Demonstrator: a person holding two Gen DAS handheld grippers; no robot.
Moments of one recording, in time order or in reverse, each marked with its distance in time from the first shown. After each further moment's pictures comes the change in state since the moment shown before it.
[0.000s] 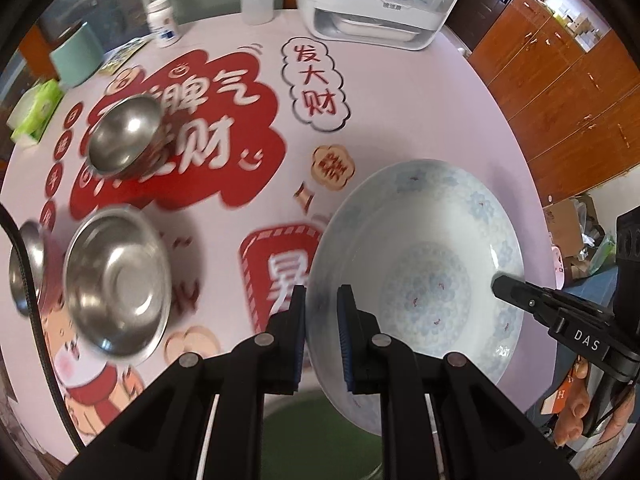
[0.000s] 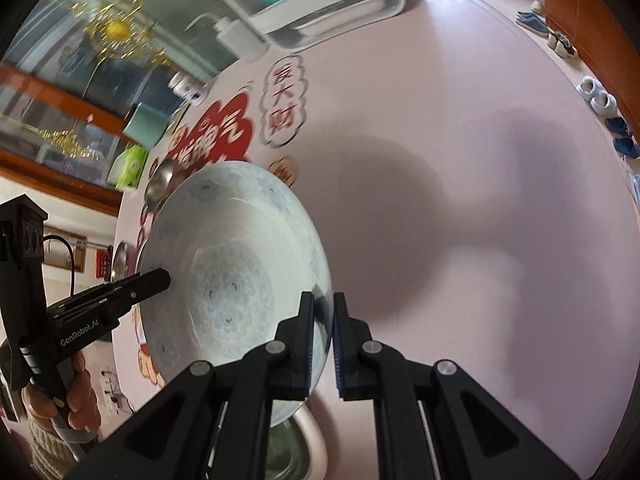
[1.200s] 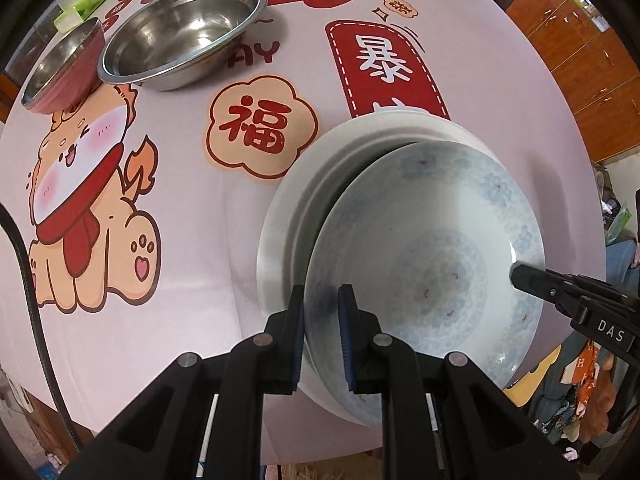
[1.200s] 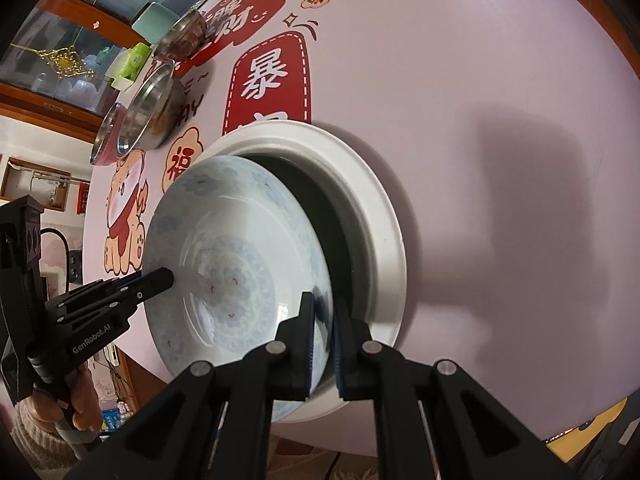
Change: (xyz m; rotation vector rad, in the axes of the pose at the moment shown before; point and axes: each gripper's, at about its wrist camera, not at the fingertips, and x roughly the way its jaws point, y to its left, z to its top) left arm 0.039 0.068 -0.197 -0.044 0.097 0.048; right arm 0.062 0.037 -0.179 -0.037 0.152 -0.064
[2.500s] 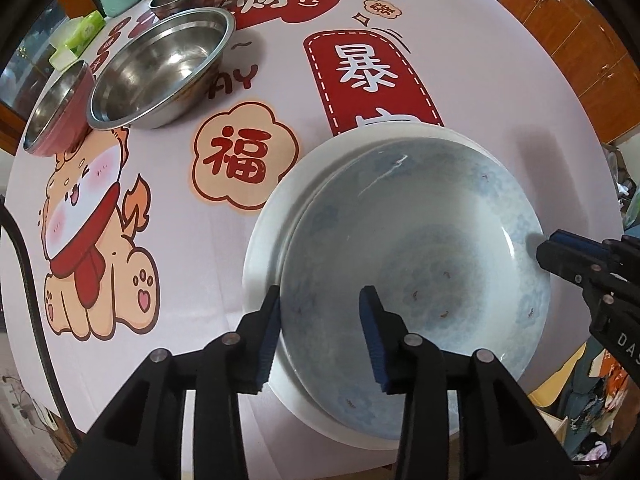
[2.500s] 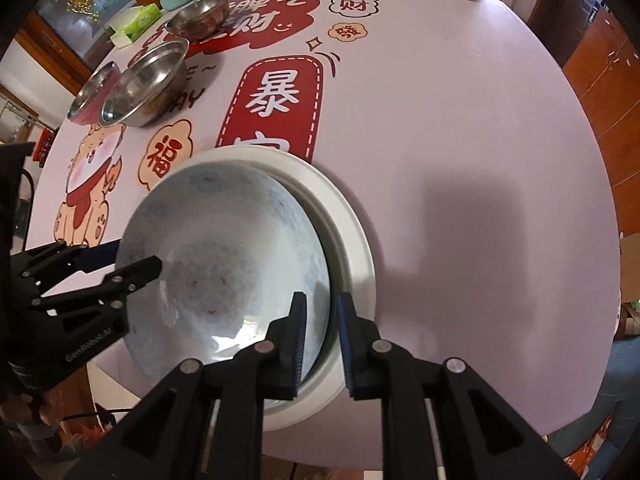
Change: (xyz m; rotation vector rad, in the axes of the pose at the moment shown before) left arm 0.005 -0.031 0.015 0.077 -0.035 0.082; right arm -0.019 0.037 0.014 -0.218 -0.051 -0.260
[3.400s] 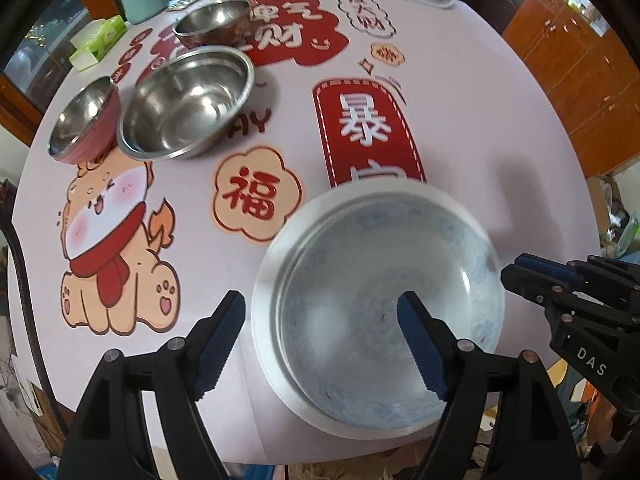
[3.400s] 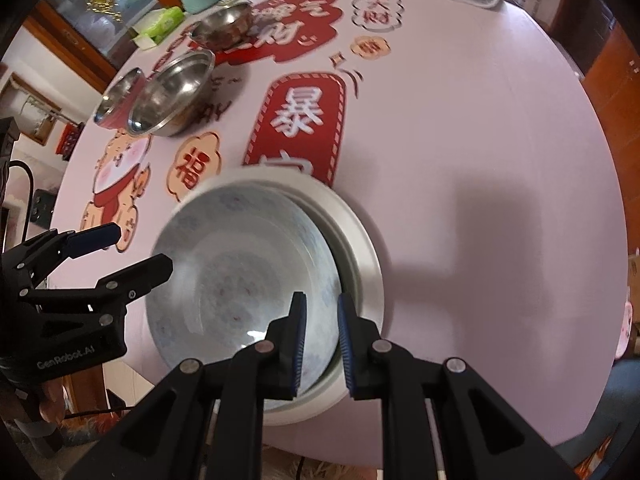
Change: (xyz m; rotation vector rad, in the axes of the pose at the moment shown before) left arm -0.054 0.005 0.015 -0.076 -0.059 -0.025; right arm -0.020 0.002 0.024 -0.067 -0.008 0.097
